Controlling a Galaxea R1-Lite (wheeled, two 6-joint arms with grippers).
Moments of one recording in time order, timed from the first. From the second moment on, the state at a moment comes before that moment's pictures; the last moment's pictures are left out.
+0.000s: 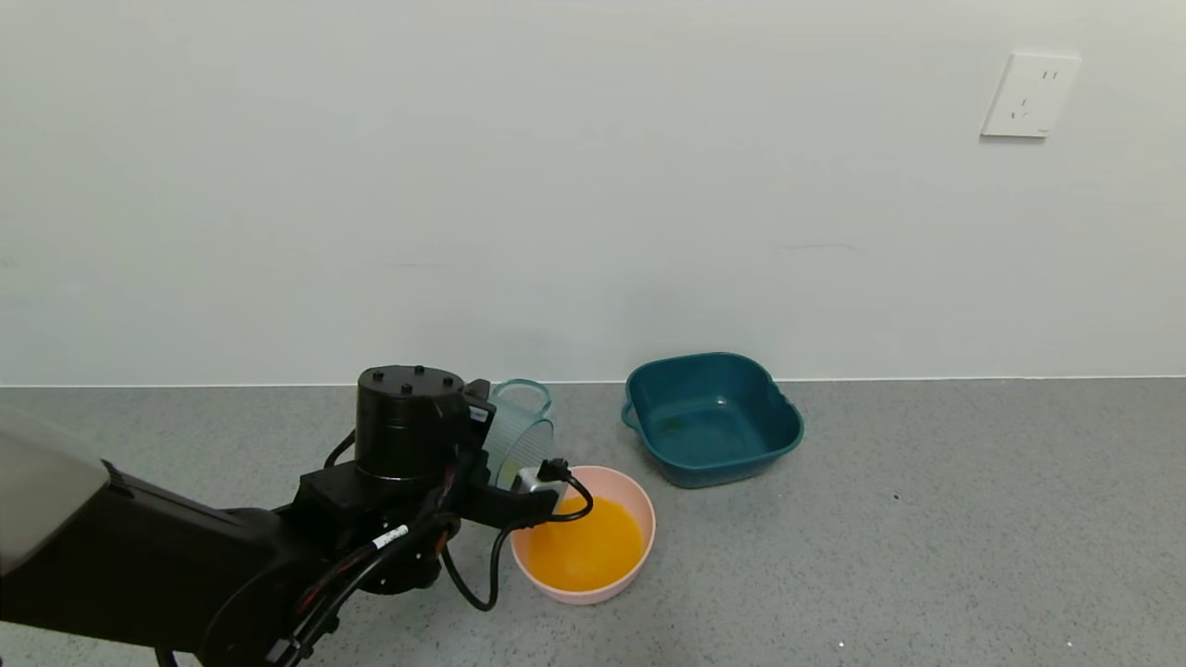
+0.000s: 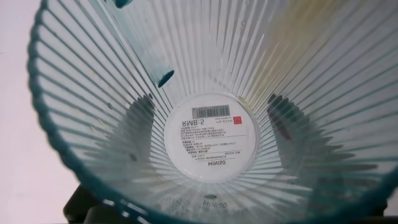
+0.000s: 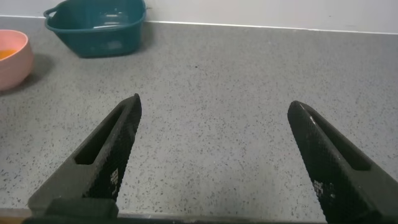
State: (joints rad) left arm -0.56 1.85 -0.70 -0.79 0.64 1.79; right arm -0.01 0.00 -0.01 0.03 0.01 0.00
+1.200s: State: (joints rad) left arm -0.61 1.82 -0.68 -0.80 0.66 1.78; right arm -0.01 0.00 -0.01 0.03 0.01 0.00
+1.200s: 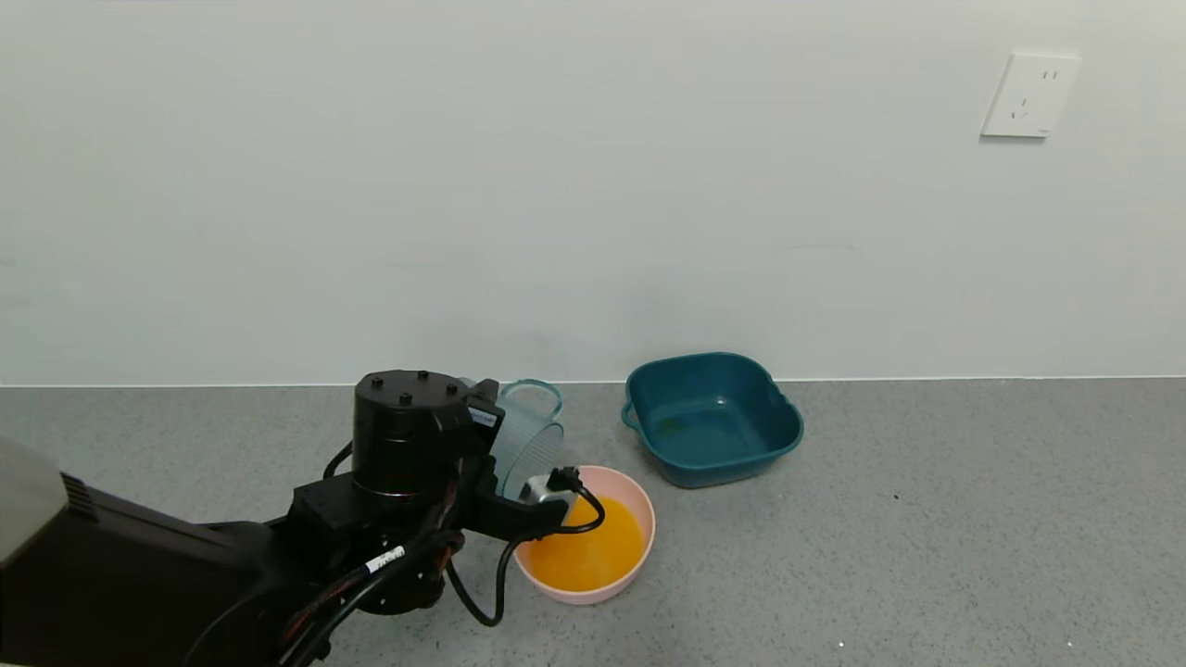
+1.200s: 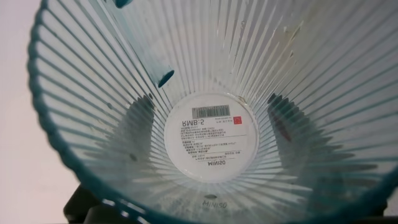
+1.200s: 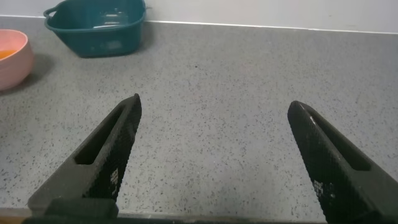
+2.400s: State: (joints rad) left arm -0.60 1.80 -0.59 -0.82 0.54 0.56; right arm -0.01 0.00 -0.01 0.03 0.01 0.00
